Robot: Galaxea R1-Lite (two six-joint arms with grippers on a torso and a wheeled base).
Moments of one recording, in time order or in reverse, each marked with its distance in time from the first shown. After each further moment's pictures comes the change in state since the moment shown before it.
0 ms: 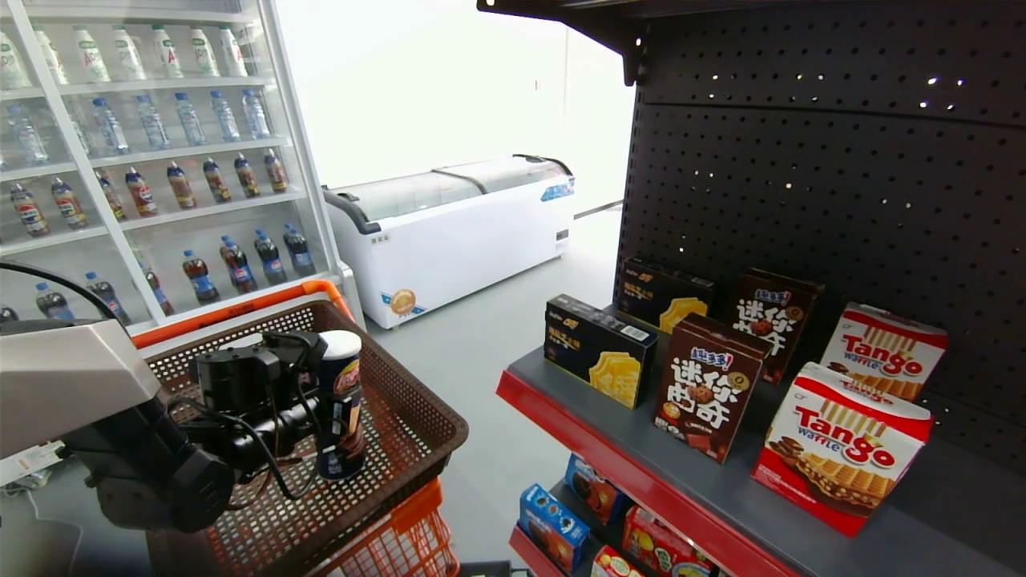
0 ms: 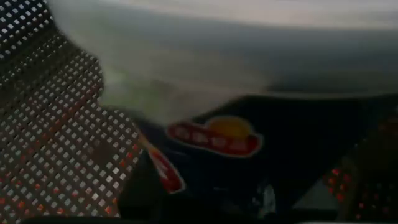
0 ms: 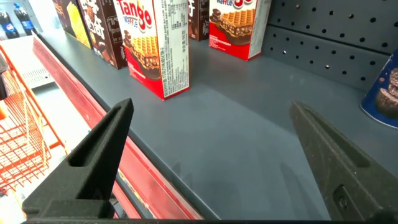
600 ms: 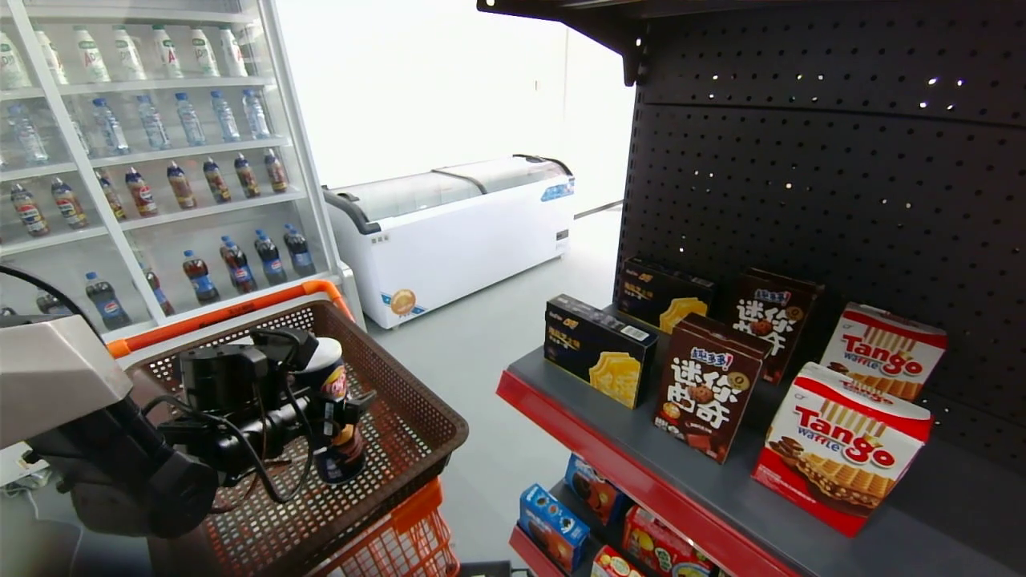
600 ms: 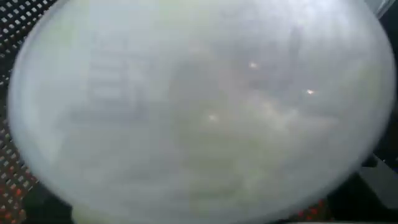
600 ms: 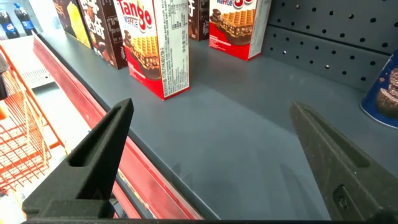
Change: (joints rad) left arm 0.005 -0.061 0.036 0.024 -0.004 -0.012; right arm 0.000 0.000 0.000 0.000 0.000 0.000
